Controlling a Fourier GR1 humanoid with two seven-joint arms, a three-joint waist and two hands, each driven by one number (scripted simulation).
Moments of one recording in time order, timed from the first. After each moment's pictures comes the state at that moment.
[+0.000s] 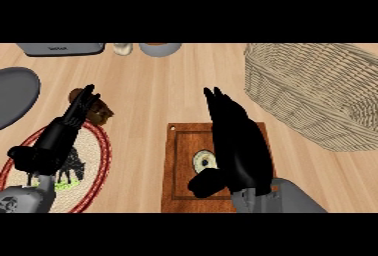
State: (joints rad) left arm -0.13 0.41 -0.14 -1.57 0.15 0.01 -0.02; right arm -0.57 -0.12 0.61 -1.85 0.65 0.13 1.22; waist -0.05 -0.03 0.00
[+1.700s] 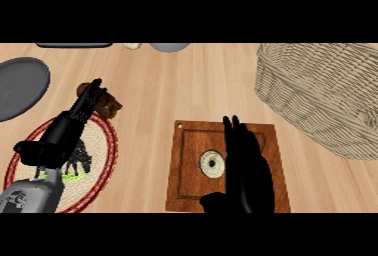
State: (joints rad) left arm -0.17 0.32 -0.07 -1.58 0.06 -0.08 0.01; right arm -0.16 -0.01 0.65 -1.87 1.05 0.05 1.04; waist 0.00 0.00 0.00
